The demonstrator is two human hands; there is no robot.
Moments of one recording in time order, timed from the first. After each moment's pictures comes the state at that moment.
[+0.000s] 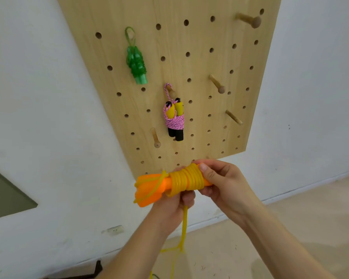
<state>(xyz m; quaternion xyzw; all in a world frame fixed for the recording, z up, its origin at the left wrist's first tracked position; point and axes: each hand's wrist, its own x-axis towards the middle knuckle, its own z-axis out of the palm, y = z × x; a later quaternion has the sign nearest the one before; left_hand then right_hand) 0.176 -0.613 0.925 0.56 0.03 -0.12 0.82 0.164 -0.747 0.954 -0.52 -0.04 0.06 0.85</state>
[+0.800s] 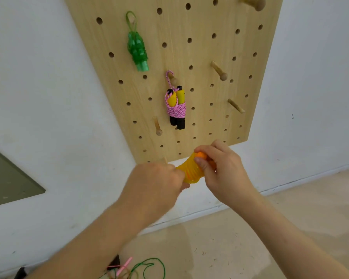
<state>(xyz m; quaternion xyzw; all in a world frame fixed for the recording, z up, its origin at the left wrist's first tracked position) 0.125 -0.586 1.001 0.95 -0.26 0.12 -0.11 0.158 -0.748 0.943 -0.88 -0.16 -0.25 0.38</state>
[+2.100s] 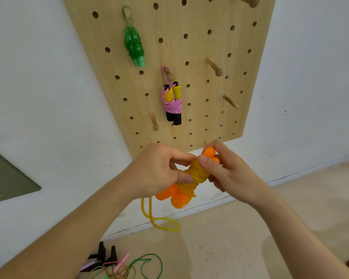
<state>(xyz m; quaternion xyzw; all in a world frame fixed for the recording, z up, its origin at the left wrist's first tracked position) 0.136 -0.584 1.013 0.92 -0.17 -0.08 0.35 0.126 -0.768 0.963 -0.81 -0.13 0.01 0.58</state>
